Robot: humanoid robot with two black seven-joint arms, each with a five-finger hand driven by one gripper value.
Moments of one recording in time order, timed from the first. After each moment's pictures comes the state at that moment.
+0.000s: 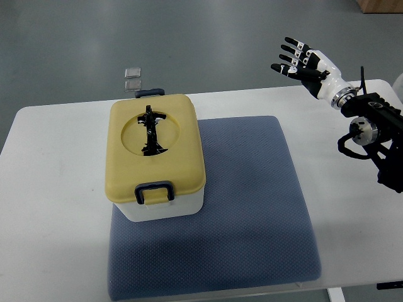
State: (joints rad) left arm 0.00 0.00 -0.10 -0.09 0.02 -0.23 -0.11; right arm 0.86 -0.27 0.78 0.60 -0.51 0.25 0.28
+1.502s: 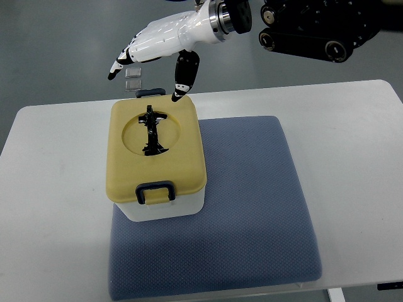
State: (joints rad) left arm 0.00 0.00 -0.10 -0.09 0.02 -0.23 -0.11; right arm 2.02 -0.10 -0.68 1.00 -0.86 0.02 0.61
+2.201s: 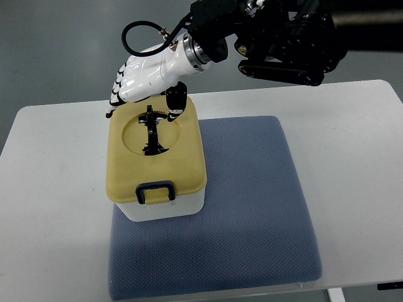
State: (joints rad) left arm 0.00 0.00 -0.10 -0.09 0.02 -0.23 -0.11; right arm 2.02 0.00 -0.76 1.00 -1.06 -0.11 0.61
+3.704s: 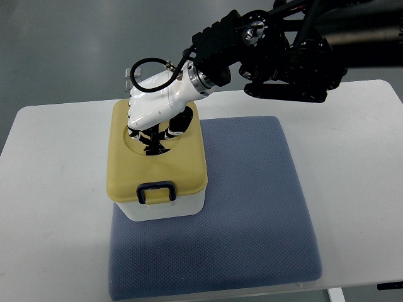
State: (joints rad) left arm 0.00 0.00 -0.10 -0.09 0.02 -0.23 -0.11; right arm 1.99 0.00 -0.76 1.07 -1.17 -0.18 0.61
